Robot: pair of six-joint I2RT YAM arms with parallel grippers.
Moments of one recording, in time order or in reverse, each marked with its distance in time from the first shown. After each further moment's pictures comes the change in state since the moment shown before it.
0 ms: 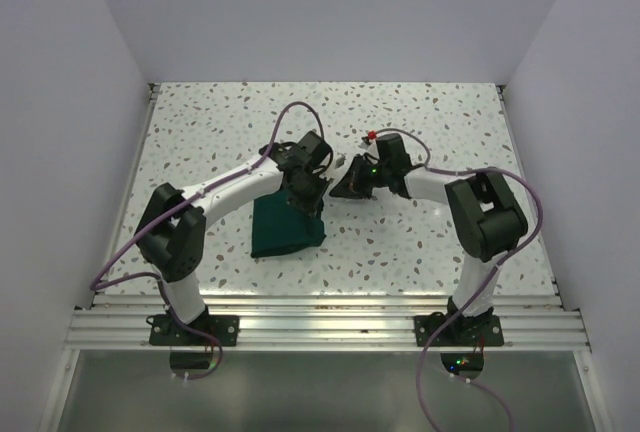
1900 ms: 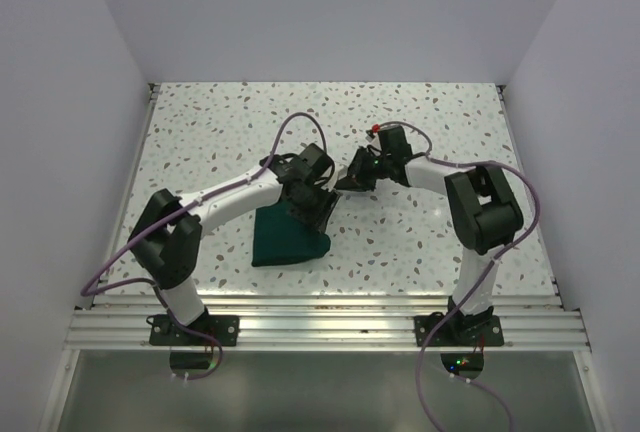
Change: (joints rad) left arm -0.046 -0.049 -0.099 0.058 0.029 -0.037; right arm -0.015 0.077 0.119 -0.072 0.037 -0.006
